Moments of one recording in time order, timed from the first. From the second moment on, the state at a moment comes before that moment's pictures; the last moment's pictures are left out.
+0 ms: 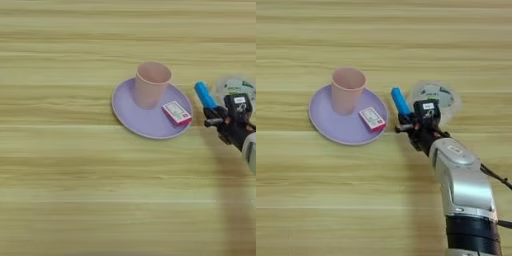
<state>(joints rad) -0.10 -0.42 -0.25 -0.03 0.17 0.52 0.38</state>
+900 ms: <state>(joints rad) 0.15 -0.48 -0.24 -0.45 0.28 0.64 0.59</state>
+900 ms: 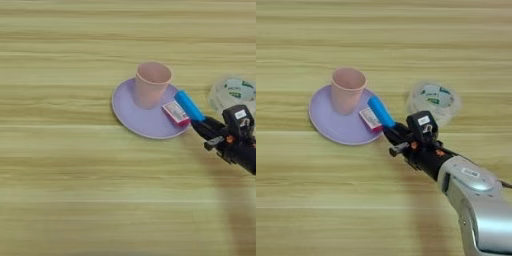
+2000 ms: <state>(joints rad) 0.04 -0.42 -0.03 -0.31 0.22 0.62 0.56</state>
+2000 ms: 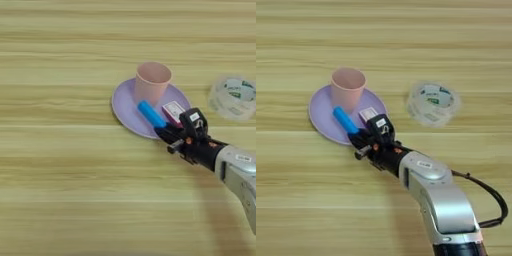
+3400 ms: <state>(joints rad) 0.00 -0.41 -0.13 -0.26 0.20 0.60 0.48</state>
